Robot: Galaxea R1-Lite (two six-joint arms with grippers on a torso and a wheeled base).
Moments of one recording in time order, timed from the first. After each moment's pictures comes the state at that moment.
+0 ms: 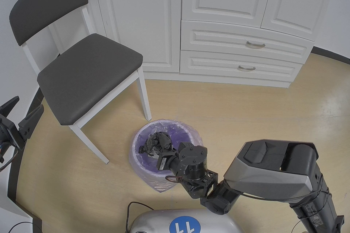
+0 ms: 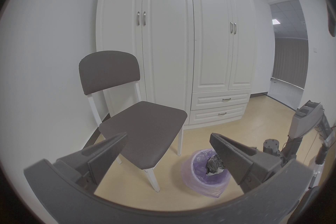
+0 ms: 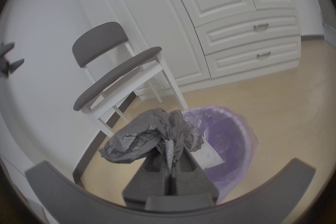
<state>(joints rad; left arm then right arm) 0.13 0.96 -0.37 -0.62 -0.31 0.07 0.86 2.54 -1.10 -1.32 -0.40 0.42</state>
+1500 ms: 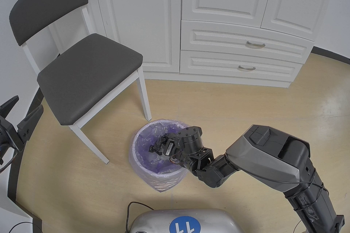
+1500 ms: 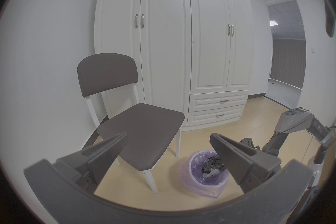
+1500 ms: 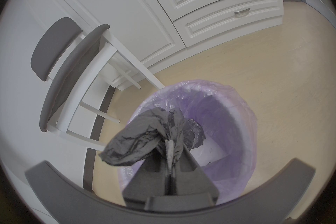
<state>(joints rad) 0.11 0.93 -0.37 -0.62 -0.31 0.07 0.73 2.63 -1.45 -0.79 -0.28 0.69</state>
